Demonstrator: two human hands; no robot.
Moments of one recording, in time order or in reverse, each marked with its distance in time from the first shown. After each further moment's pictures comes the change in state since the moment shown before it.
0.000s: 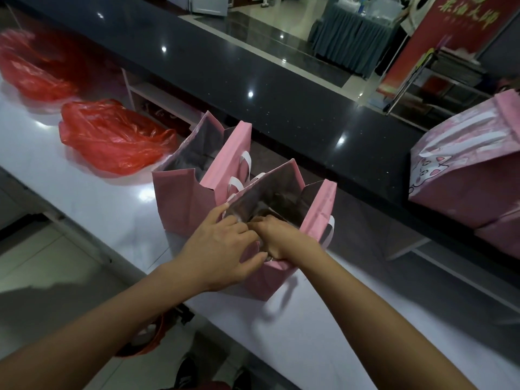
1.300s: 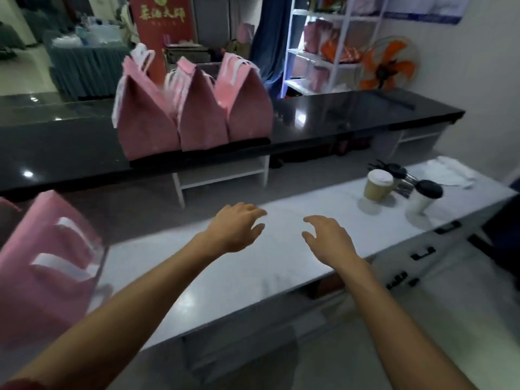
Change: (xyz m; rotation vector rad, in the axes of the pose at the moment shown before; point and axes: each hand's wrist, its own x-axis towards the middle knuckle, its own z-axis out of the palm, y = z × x) left_hand 0.062 0.452 0.084 -0.090 -0.314 0.755; right_hand -0.574 0.080 0.174 0.411 0.642 1.299
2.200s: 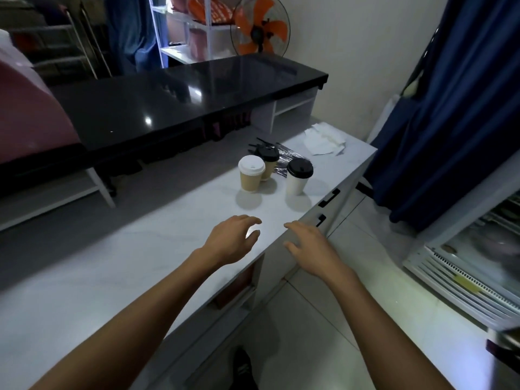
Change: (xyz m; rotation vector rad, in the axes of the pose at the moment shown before) left_hand 0.241 0.250 0.132 -0.339 -0.153 0.236; right_hand 0.003 0.294 -0.065 0.092 0.008 0.296
